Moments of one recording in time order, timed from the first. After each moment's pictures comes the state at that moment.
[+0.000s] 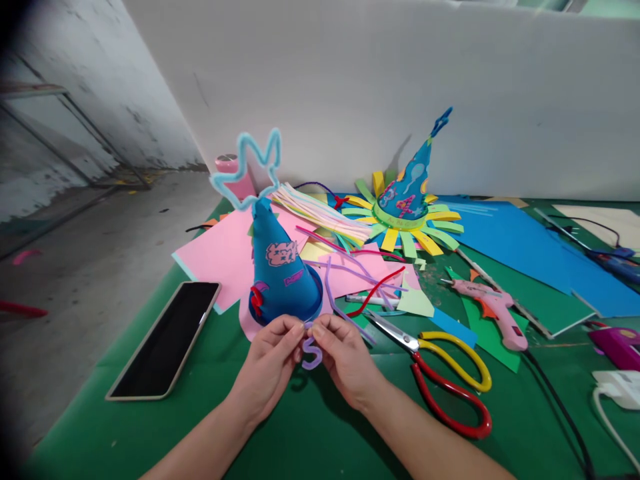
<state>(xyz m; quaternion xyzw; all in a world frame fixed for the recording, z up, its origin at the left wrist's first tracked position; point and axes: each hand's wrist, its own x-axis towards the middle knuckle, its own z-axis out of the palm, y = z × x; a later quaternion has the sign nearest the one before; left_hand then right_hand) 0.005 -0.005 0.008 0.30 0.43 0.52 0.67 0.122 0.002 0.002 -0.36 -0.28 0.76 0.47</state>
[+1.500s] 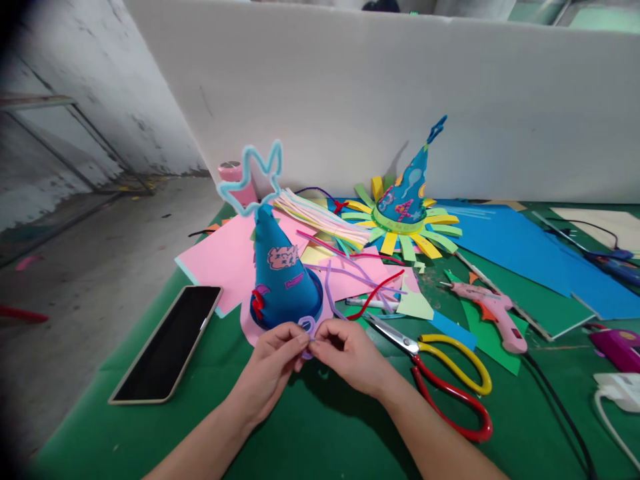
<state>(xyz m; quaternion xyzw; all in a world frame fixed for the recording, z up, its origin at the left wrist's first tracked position) 0.001 -0.003 0.008 0.34 0.44 0.48 0.68 0.146 0.015 0.009 -0.40 -0.61 0.60 0.32</state>
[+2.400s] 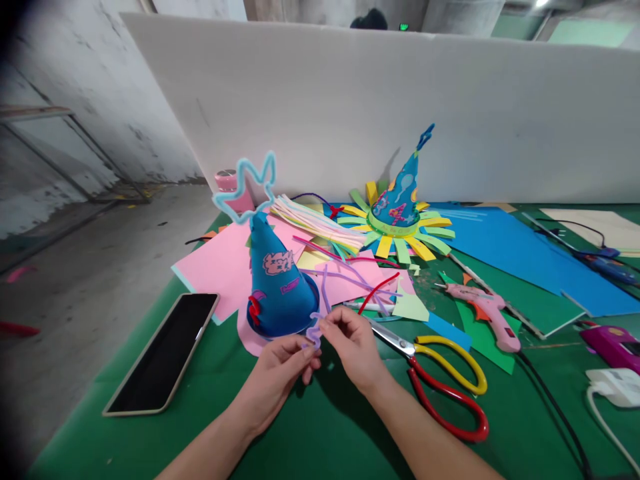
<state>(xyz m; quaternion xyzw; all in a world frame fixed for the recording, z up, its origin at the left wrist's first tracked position) 0.006 -0.006 0.001 0.36 0.44 0.43 0.70 0.139 0.017 0.005 -0.45 -0.50 0.54 0.50</state>
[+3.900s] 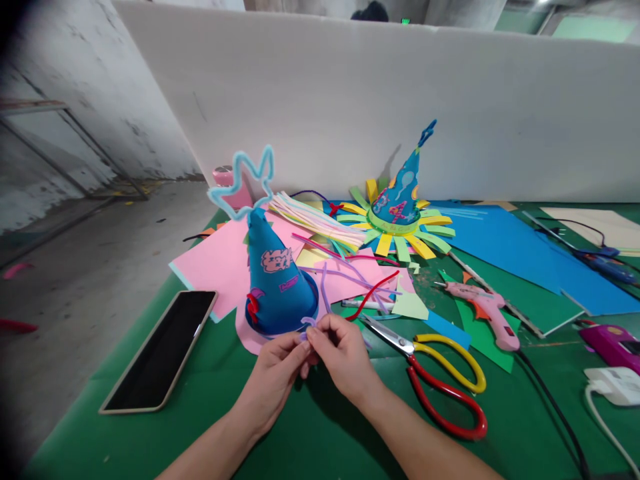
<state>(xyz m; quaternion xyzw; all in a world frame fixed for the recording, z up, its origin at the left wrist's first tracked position) 0.011 -0.008 -0.009 0.38 0.47 0.46 0.65 0.128 0.008 0.004 -0.43 -0.49 0.60 0.46</state>
